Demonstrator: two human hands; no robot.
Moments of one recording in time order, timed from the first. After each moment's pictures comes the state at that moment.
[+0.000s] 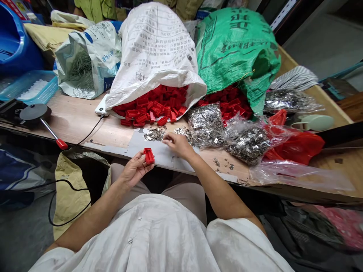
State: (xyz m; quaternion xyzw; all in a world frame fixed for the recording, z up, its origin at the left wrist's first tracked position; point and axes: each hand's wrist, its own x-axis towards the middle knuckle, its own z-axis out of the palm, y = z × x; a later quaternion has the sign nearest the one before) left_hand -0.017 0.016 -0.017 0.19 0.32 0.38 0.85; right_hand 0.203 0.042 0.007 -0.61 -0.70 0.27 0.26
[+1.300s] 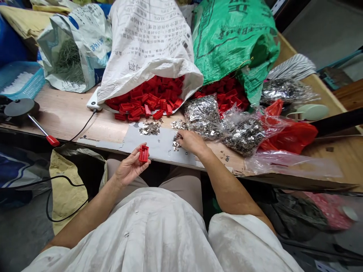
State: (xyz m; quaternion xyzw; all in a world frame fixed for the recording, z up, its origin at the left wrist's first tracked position) left_hand -0.028 0.012 -0.015 0.19 0.29 0.32 0.89; right_hand 0.252 0.027 0.011 -0.73 -0.67 0.13 0.00
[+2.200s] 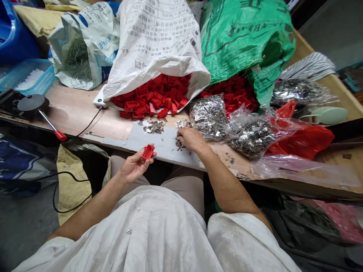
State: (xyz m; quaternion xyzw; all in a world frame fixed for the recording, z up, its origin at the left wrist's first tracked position) left_hand -0.021 0.009 -0.005 0.11 0.29 0.29 0.91; right_hand 0.249 0.040 0.005 -0.69 -0.71 0.14 0.01
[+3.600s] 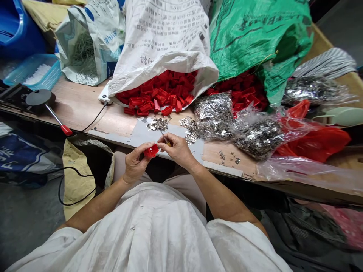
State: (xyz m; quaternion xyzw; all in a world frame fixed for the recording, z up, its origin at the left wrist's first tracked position) left_hand -0.015 -0.005 -0.019 0.72 0.32 0.52 0.33; right_hand 0.168 -0.004 0.018 -0.54 -0.61 0.41 0.41
